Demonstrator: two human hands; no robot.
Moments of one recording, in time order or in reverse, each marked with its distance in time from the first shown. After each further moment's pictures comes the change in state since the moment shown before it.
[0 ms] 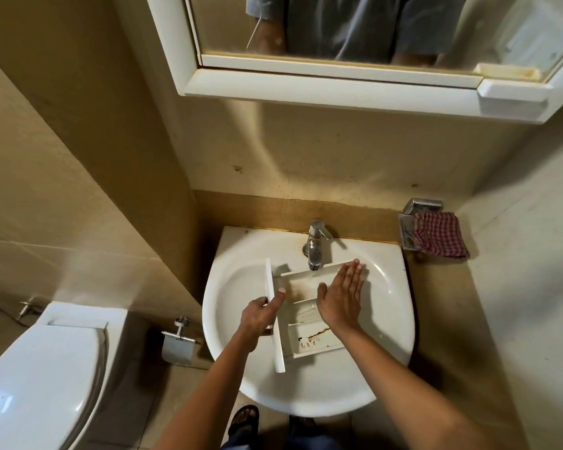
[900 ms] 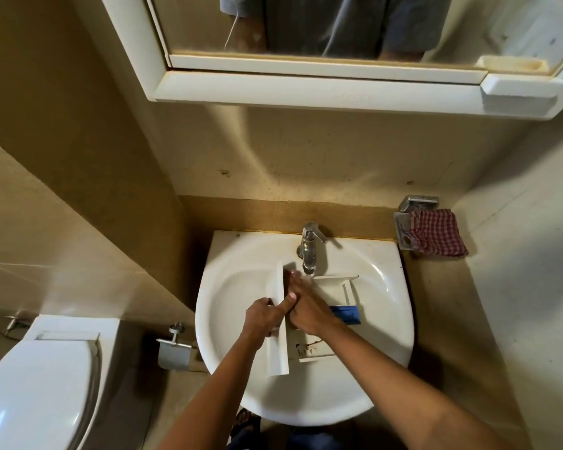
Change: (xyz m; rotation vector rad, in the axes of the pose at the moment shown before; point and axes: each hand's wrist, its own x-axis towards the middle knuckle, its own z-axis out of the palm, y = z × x) left_hand 0.018 0.017 0.017 0.262 0.013 -0.029; right_hand 0.007 -0.024 0.016 0.189 -0.404 -0.410
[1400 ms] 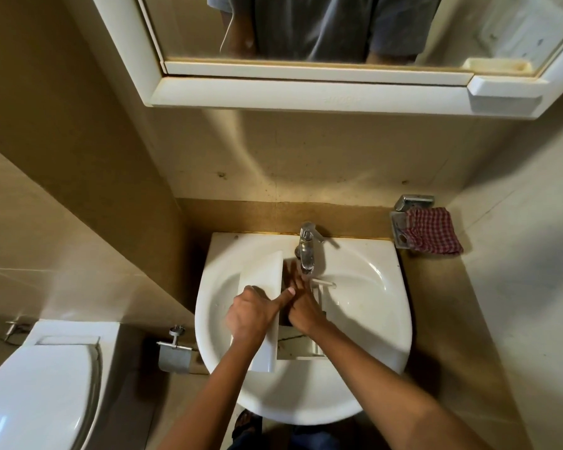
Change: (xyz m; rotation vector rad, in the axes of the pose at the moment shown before) left_hand -0.037 0.028 -0.018 0.543 0.418 0.109; right_hand 0.000 -0.012 0.007 0.133 0.080 0.027
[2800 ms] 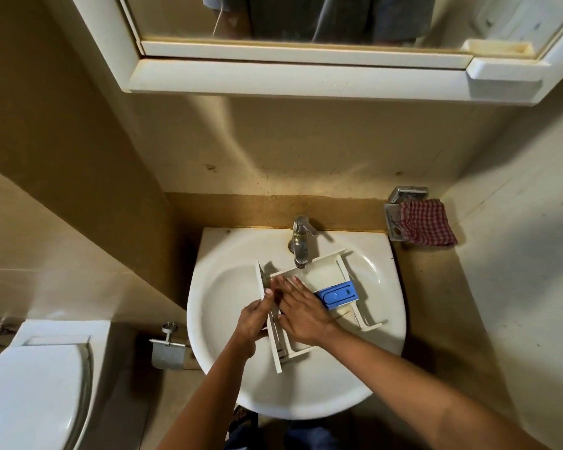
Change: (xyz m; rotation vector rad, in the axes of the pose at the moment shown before) left_hand 0.006 -0.029 0.048 -0.962 -0.507 -0.188; right_hand -0.027 0.011 -0.009 -0.810 -0.202 -0.316
